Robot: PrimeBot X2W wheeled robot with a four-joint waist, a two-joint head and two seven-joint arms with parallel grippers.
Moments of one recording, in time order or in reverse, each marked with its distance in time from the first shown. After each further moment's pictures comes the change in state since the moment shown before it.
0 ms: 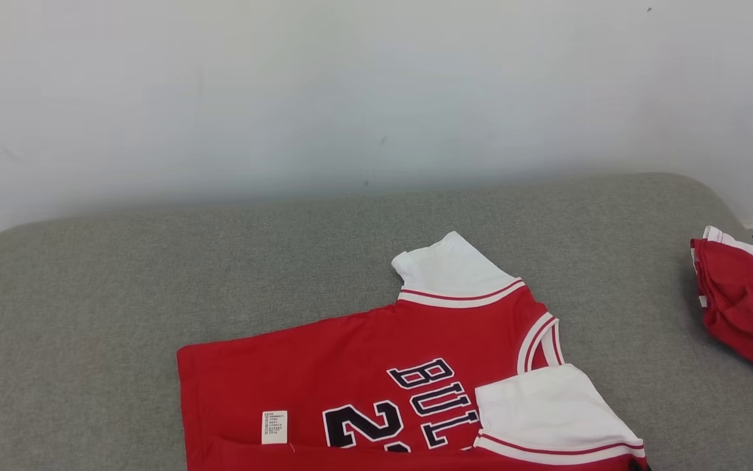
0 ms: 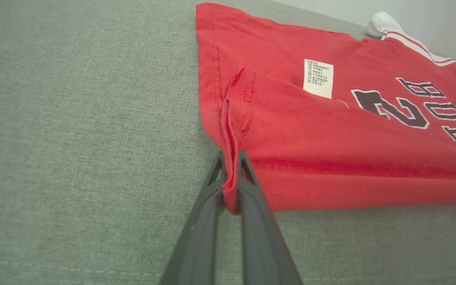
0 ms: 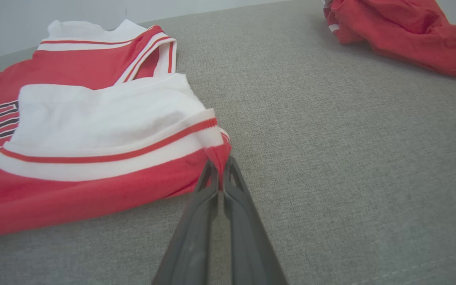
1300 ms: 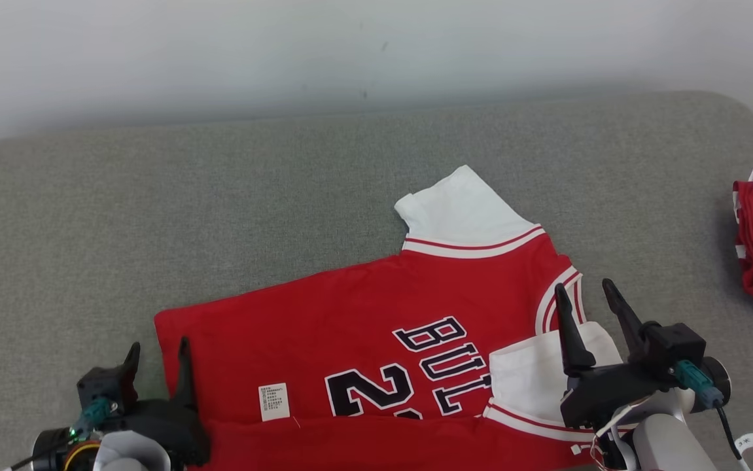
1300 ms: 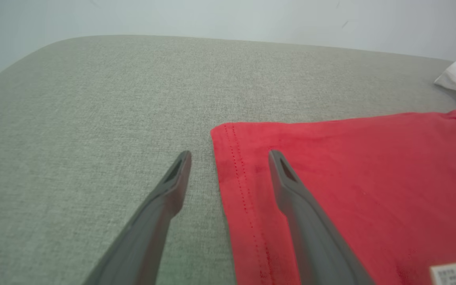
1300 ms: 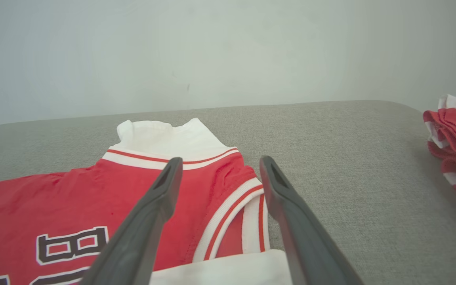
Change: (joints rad) left arm -0.477 0.044 0.071 0.243 0.108 0.004 0.000; right arm -0.317 0.027 0.100 -0.124 -0.064 0.000 0.000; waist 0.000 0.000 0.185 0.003
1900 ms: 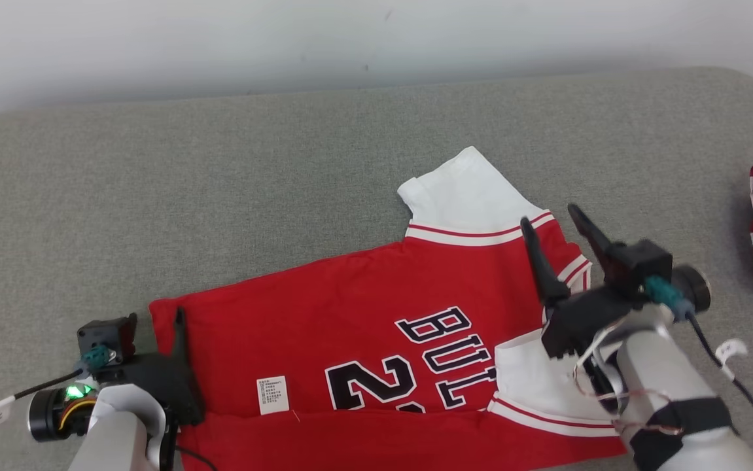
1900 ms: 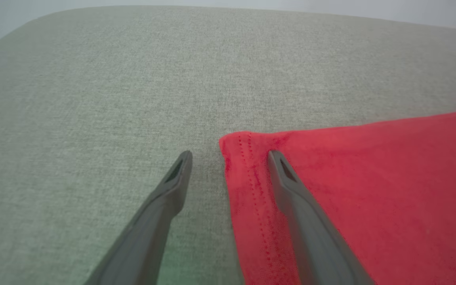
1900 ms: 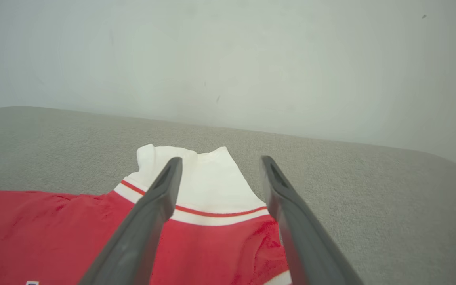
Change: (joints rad) left arm -0.213 0.027 -0.016 0.246 -0.005 0.007 0.019; right arm -0.232 -0.076 0.189 0.113 0.037 0.000 0.023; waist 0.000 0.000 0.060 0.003
